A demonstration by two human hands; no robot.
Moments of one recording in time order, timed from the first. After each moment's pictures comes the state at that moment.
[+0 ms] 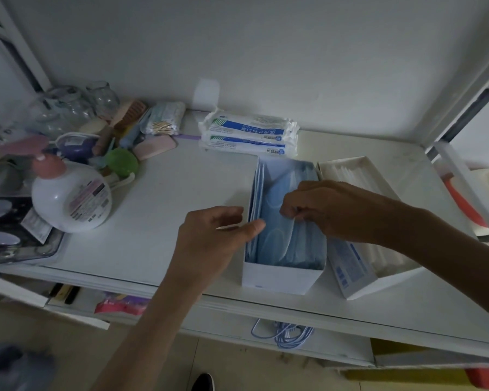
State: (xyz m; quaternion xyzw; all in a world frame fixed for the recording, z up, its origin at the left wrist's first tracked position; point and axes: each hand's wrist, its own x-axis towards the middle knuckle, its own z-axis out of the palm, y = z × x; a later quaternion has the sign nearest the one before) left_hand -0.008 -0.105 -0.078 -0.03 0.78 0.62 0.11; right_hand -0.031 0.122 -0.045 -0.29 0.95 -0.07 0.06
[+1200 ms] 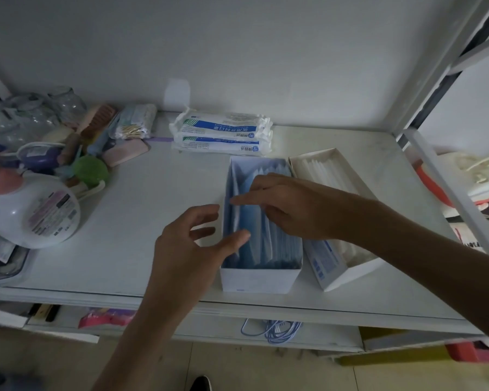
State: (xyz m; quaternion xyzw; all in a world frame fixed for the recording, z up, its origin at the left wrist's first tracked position) left_hand 0.007 -0.095 -0.083 0.02 0.84 0.54 0.03; right_hand -0.029 0.112 -0.049 -0.32 0.94 -0.12 0.02
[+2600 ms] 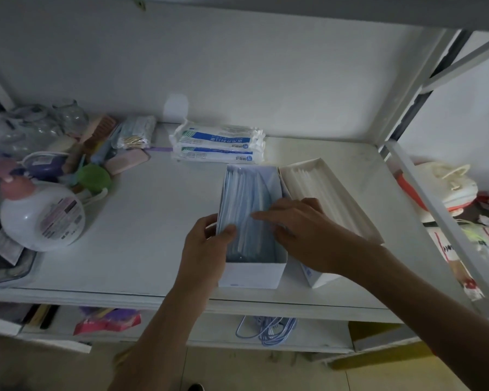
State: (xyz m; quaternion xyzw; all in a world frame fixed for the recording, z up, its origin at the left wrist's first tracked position) left_hand 0.004 -0.069 -0.086 -0.06 0.72 0.68 0.11; right_hand 0.028 0.110 -0.047 -0.13 0.98 -0.14 0.03
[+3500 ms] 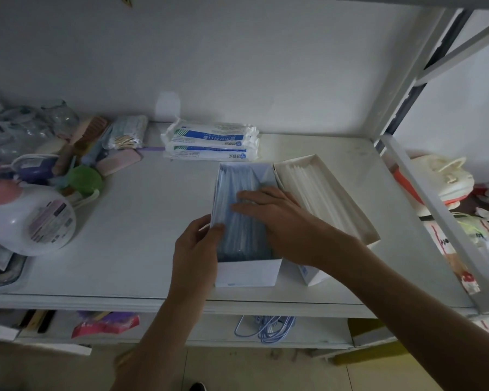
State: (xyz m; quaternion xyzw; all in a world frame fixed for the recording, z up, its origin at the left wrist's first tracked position) left_hand 0.010 -0.066 -0.094 -0.05 0.71 0.70 0.08; right_hand 0.014 0.099 -0.050 -0.18 0.98 -0.09 0.03
